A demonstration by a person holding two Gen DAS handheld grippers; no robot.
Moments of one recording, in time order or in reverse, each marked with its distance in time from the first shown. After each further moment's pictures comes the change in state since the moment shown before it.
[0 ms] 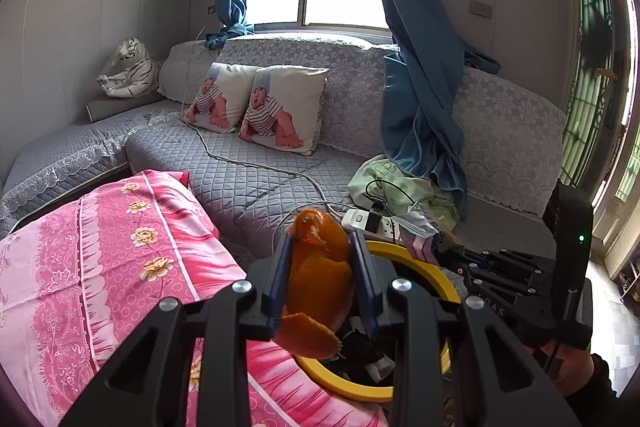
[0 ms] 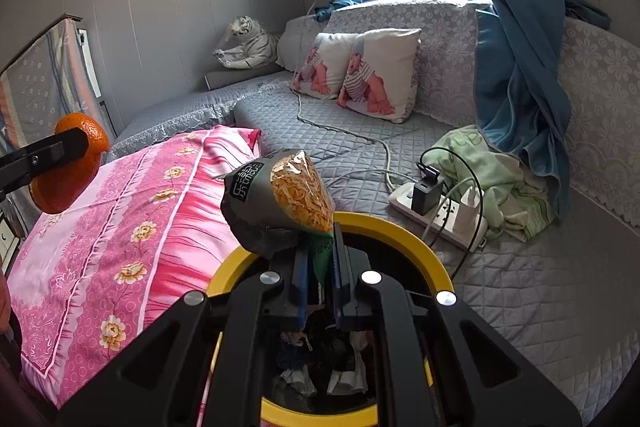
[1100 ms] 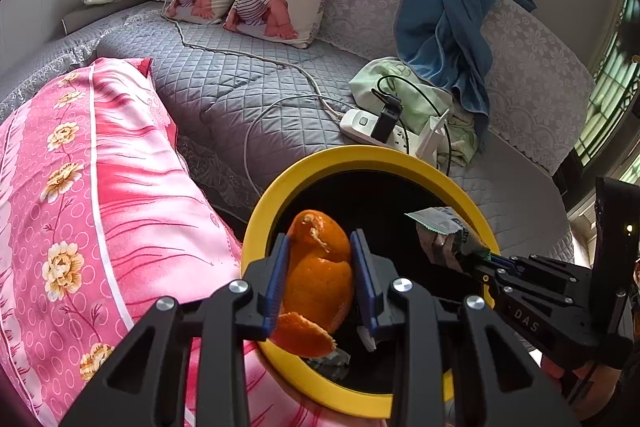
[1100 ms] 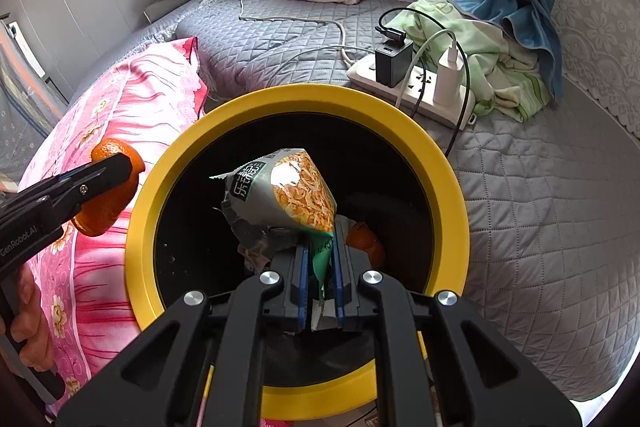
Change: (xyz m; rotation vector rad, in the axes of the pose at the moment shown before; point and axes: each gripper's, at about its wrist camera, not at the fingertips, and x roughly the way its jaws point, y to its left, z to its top) left arm 0.141 0.008 -0.056 -0.103 0.340 -0.063; right arm 0.079 -0.033 -0.048 0.153 0.373 -0.115
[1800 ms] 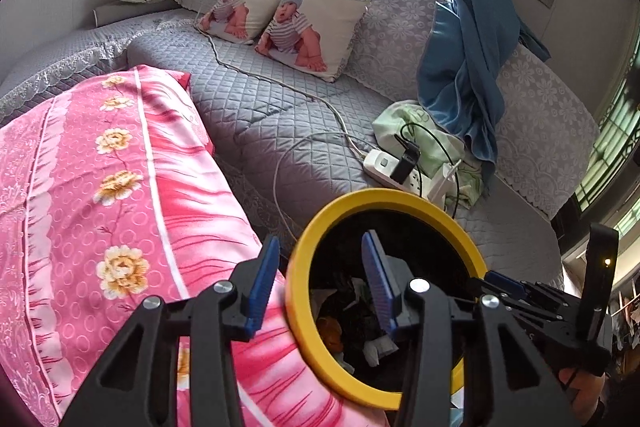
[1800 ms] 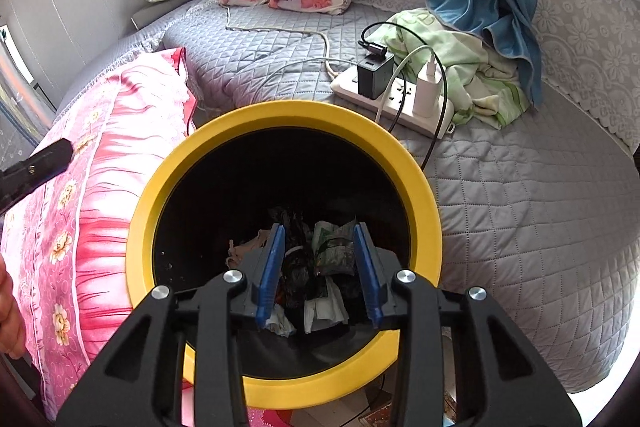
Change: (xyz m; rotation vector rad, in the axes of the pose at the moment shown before) left arm -0.060 0.040 0.010 -0.112 -0.122 0.032; right arm -0.021 0.003 0.005 0.018 -0.037 -0.054
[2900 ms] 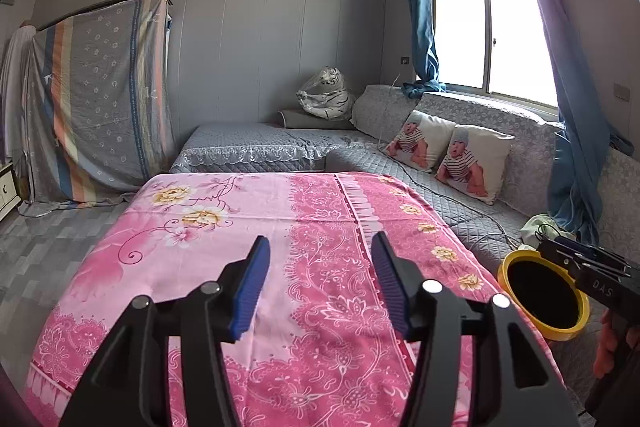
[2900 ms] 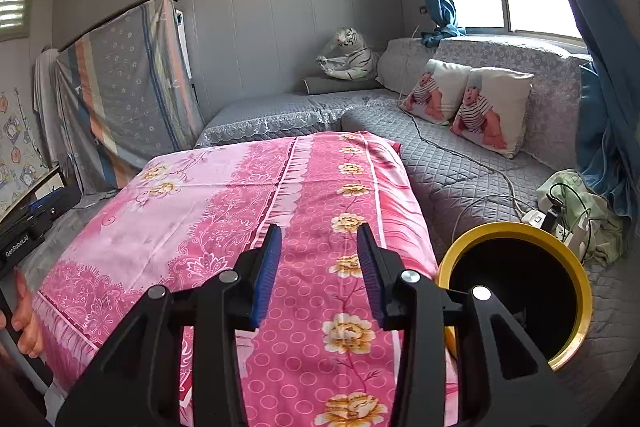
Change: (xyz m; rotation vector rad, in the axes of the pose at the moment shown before) left arm -0.309 0.131 -0.166 -0.146 -0.496 0.541; right arm -0.157 0.235 -0.091 -0.382 -0.411 0.405
